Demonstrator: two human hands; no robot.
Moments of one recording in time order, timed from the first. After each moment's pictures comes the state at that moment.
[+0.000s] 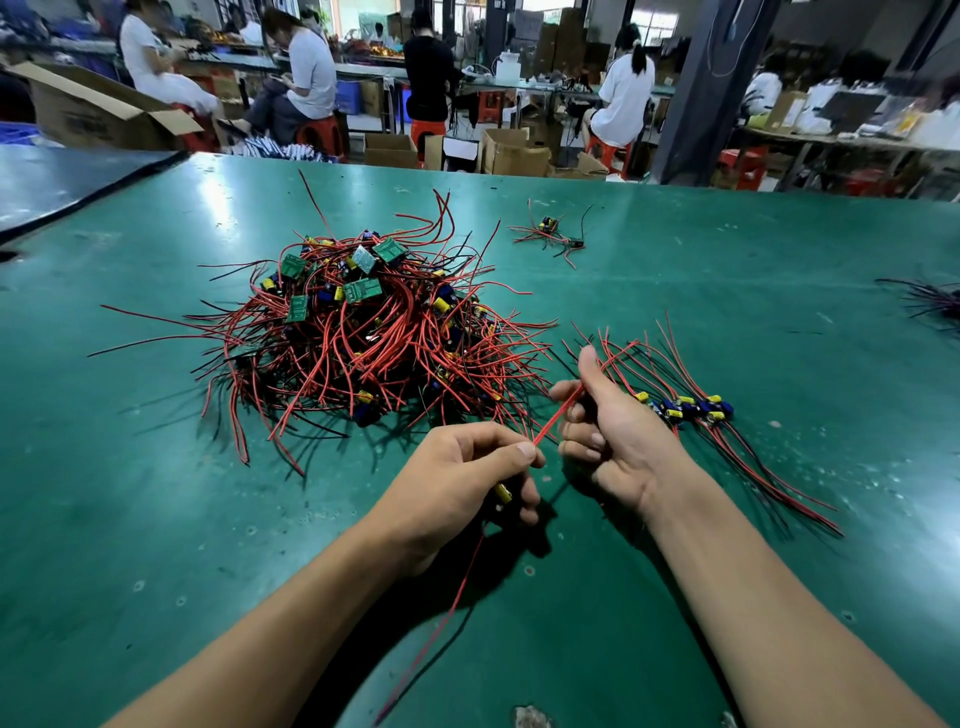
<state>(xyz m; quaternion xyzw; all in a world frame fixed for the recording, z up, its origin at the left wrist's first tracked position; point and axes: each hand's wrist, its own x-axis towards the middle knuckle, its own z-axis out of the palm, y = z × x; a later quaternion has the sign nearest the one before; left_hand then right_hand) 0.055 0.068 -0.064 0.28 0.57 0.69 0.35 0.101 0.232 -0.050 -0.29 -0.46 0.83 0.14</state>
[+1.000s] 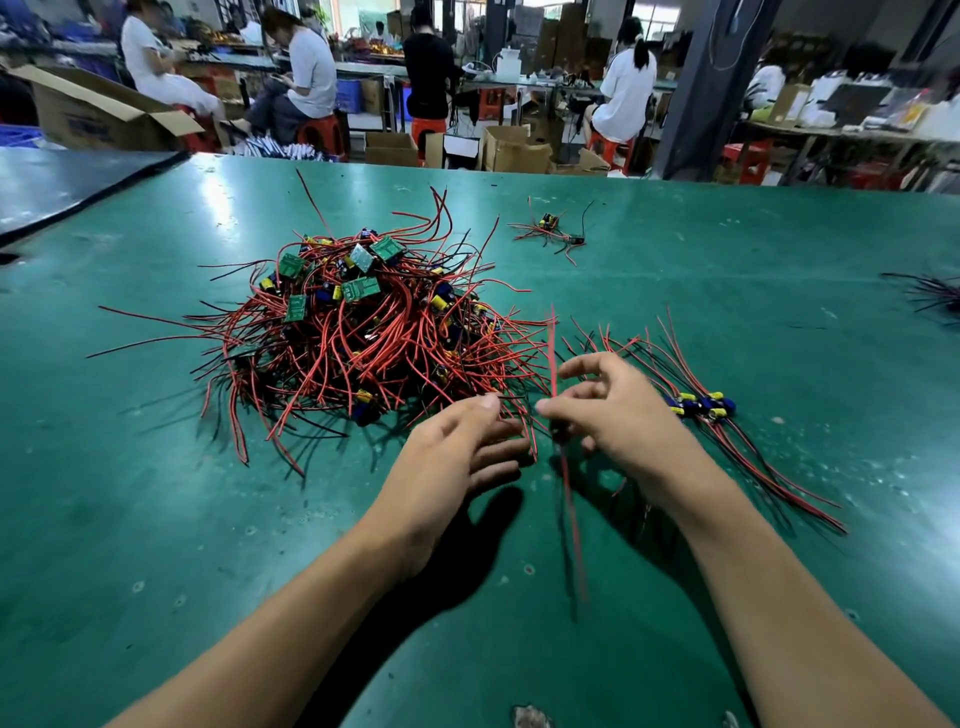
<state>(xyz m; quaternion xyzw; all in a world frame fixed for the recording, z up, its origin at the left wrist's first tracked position) 0.052 0.076 -0.063 0.16 0.56 0.75 0.32 0.113 0.233 -0.041 -0.25 -0.76 0.58 0.17</state>
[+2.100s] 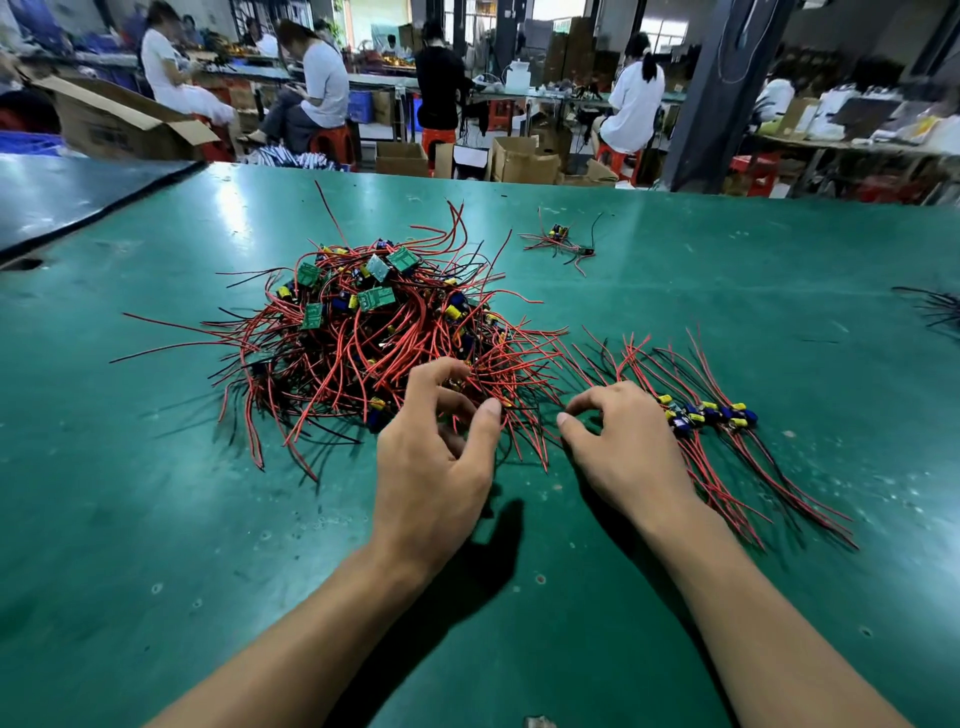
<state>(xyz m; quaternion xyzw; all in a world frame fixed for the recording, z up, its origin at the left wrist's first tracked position) 0.053 0.061 -0.060 0.29 0.72 0.62 -0.12 0.108 0.241 -0.071 -0.28 -0.91 0.21 0.23</state>
